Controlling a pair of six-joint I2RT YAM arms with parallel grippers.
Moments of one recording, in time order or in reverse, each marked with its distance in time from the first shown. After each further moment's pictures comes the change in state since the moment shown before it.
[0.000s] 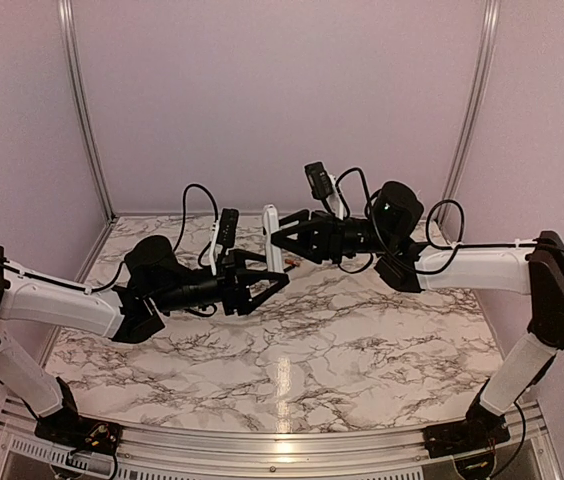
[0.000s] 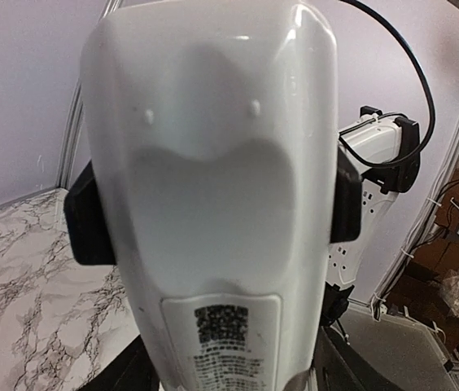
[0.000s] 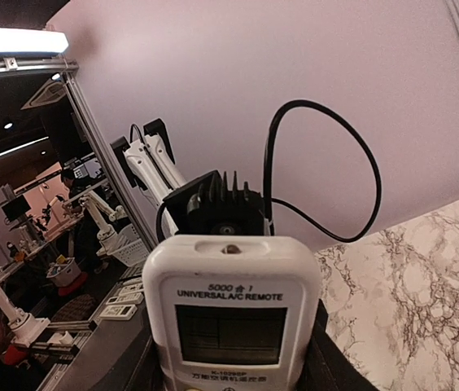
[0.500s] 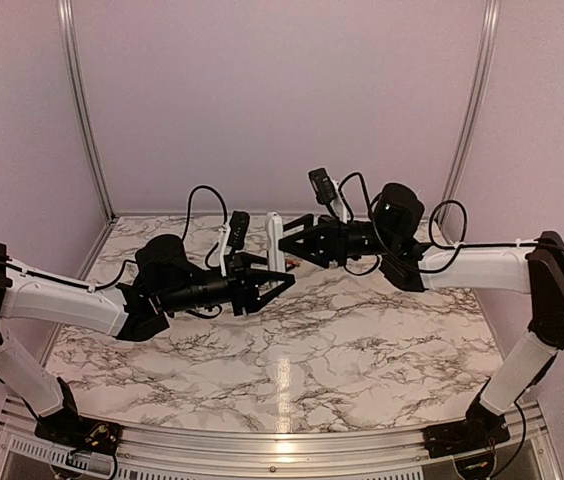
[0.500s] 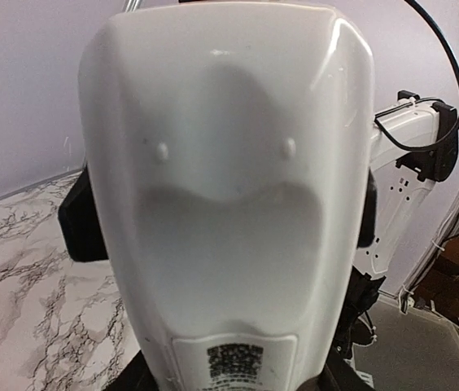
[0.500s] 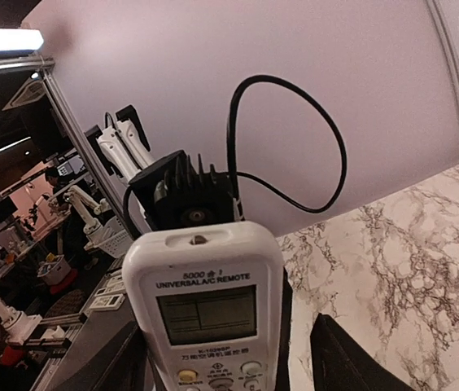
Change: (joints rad) left arm -0.014 0.030 0.046 -0.090 -0.061 0.044; right arm -0.034 0.002 -0.024 -0.032 -0.037 -0.020
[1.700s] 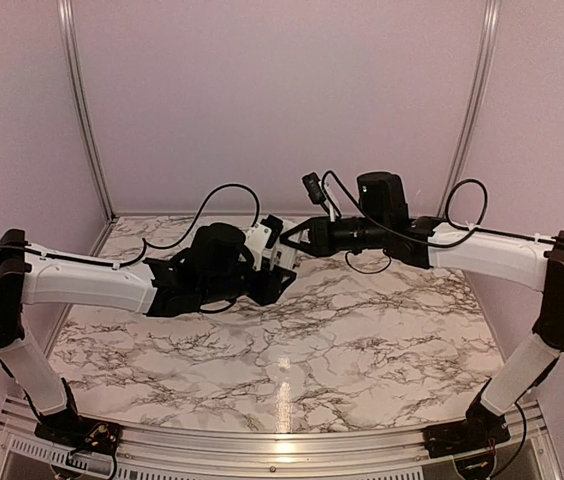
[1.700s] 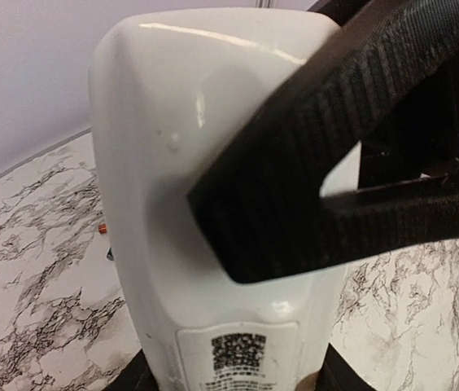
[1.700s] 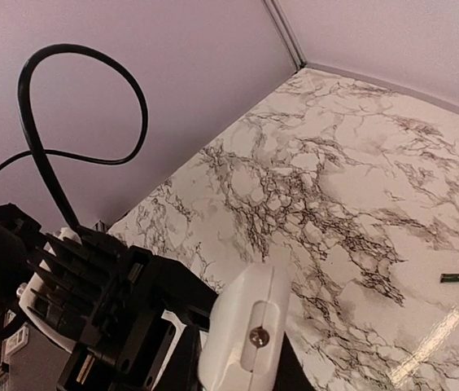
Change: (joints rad) left arm -0.040 0.137 0.307 -0.632 -0.494 0.181; right arm -0.017 -0.041 0.175 -0.788 0.457 -0.298
